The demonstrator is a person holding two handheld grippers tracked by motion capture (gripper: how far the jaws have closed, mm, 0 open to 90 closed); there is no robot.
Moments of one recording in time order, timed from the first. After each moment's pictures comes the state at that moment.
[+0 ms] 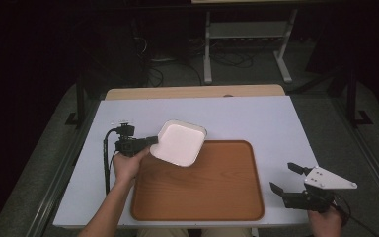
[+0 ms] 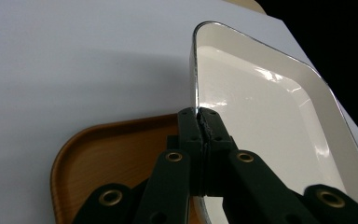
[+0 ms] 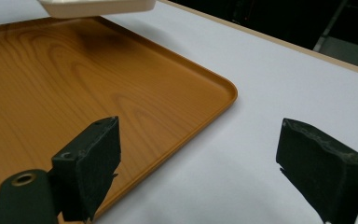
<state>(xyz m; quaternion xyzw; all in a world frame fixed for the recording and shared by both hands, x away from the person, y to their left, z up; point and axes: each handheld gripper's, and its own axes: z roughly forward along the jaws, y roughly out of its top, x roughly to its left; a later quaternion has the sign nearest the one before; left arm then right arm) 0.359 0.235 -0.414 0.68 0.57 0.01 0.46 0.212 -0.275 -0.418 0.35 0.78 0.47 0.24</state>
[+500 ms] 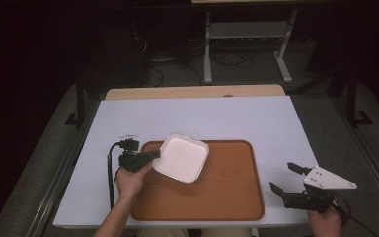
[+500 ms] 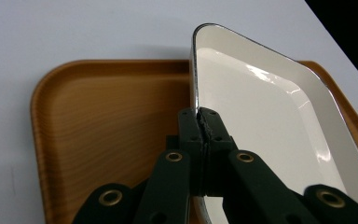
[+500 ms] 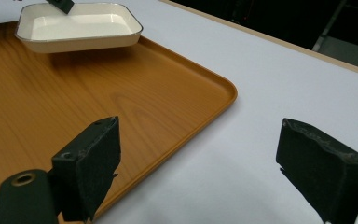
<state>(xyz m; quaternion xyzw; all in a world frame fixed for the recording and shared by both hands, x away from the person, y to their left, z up) 0.323 0.221 -0.430 0.70 0.57 0.03 0.43 0.212 -0.274 -0.418 0.34 0.78 0.47 0.24</state>
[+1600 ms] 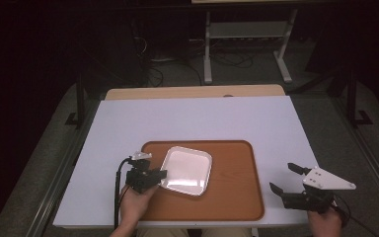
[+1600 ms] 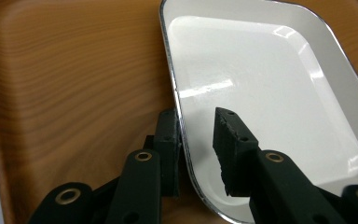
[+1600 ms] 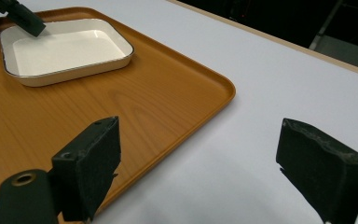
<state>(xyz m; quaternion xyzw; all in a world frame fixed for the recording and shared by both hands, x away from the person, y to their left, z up) 0.275 0.195 -0.440 0.76 0.54 0.07 0.36 0.211 -0.272 -0.417 0.35 0.78 0.46 0.24</state>
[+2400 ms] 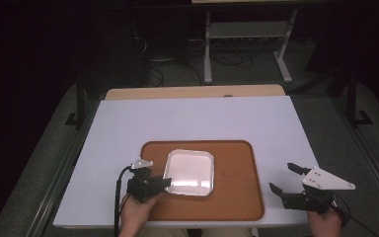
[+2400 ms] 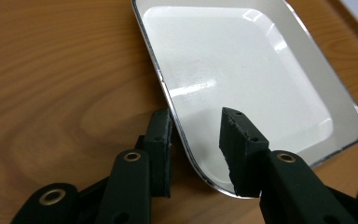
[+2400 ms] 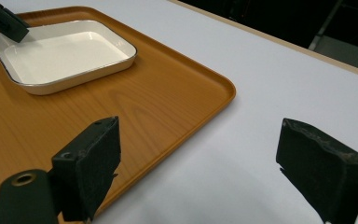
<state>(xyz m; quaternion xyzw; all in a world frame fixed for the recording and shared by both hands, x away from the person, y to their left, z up) 0.253 0.191 -0.442 0.75 0.53 0.04 0.39 0.210 -0.271 -0.417 0.34 0.78 0.46 0.25</state>
